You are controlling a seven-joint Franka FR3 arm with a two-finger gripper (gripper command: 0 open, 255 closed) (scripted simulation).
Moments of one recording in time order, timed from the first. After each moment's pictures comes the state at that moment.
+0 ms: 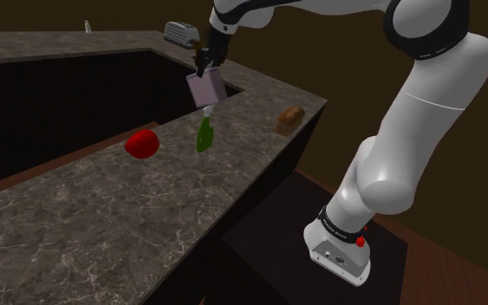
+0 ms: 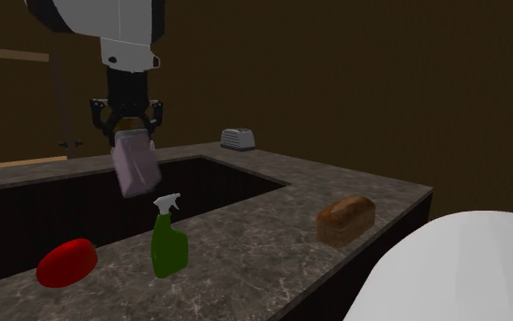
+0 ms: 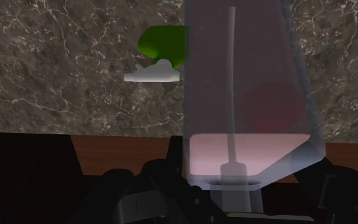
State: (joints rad) arm 0.28 0.06 -0.29 -1.88 0.08 2.19 -0.19
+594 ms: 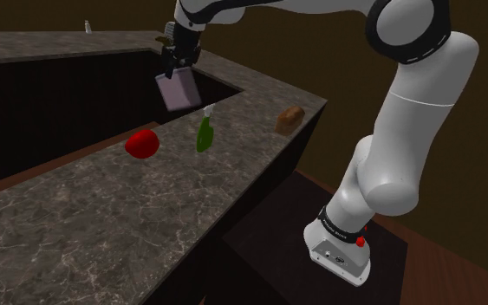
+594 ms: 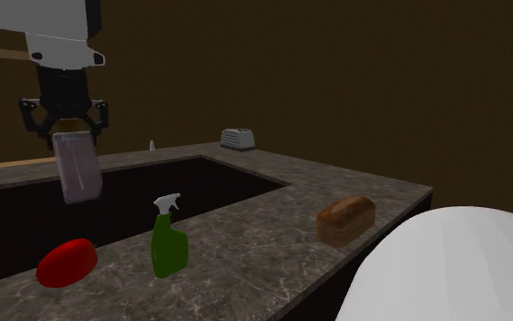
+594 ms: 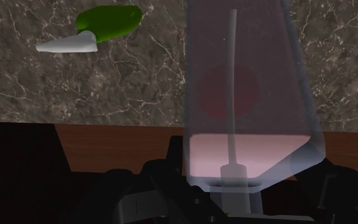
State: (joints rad) arm 0.37 0.17 -0.22 -1.74 0.05 2.17 0.00
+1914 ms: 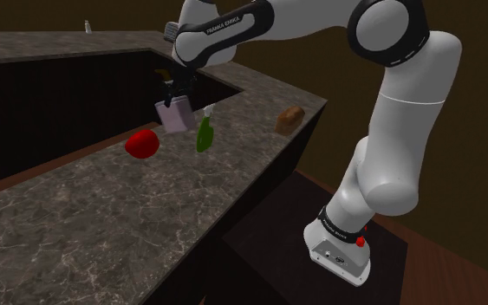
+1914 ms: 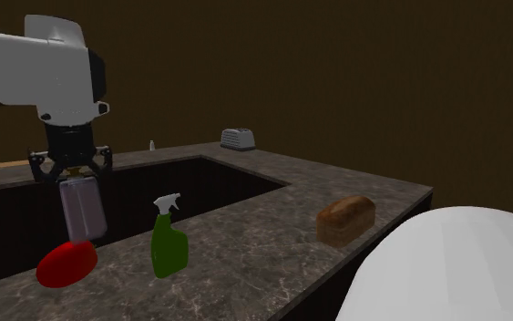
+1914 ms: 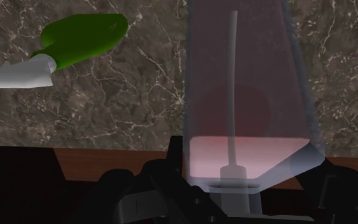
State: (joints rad) arm 0.37 0.26 -0.21 -1.90 0.08 2.40 -0.01
